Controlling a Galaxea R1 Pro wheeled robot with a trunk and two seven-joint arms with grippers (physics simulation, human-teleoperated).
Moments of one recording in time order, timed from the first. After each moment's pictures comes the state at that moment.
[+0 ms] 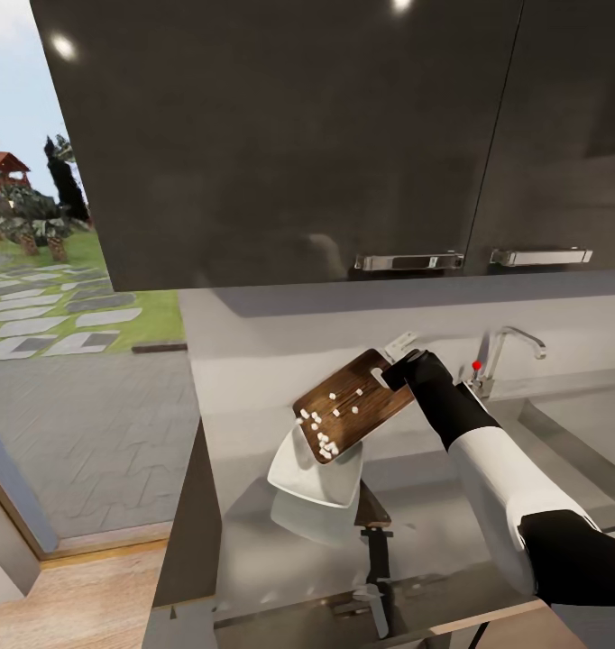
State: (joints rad) left arm -0.33 0.02 -0.22 0.08 0.38 -0.23 0.06; right arm -1.07 0.01 0.12 -0.74 0.64 0.65 0.34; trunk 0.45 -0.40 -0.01
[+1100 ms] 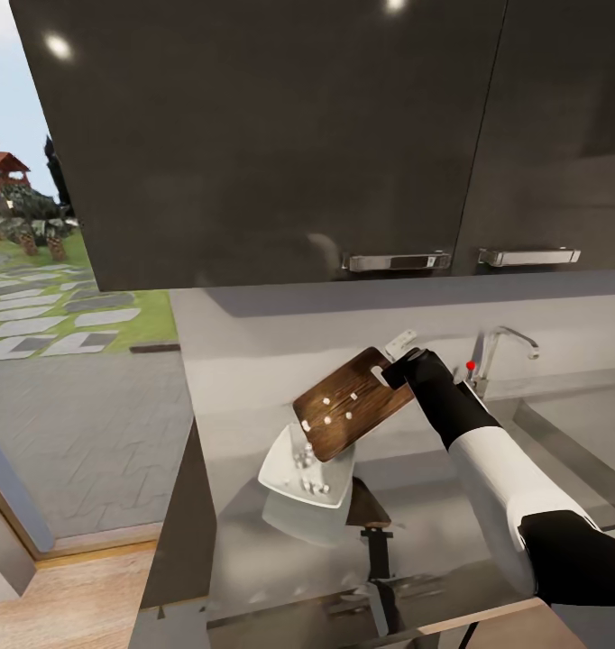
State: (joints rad) left arm -0.33 0.02 -0.22 0.08 0.38 -0.23 0.06; right arm -1.07 0.01 0.13 -0.75 0.64 0.65 0.34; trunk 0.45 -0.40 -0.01
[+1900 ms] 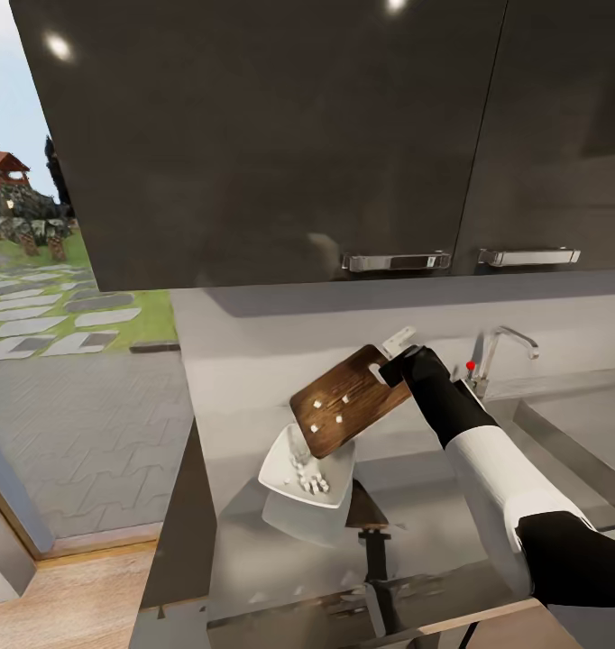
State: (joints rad) left arm -0.33 0.02 -0.22 0.08 0.38 -0.23 0.06; right arm -1.07 0.02 0.13 -0.78 0.64 0.68 0.34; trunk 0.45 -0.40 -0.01
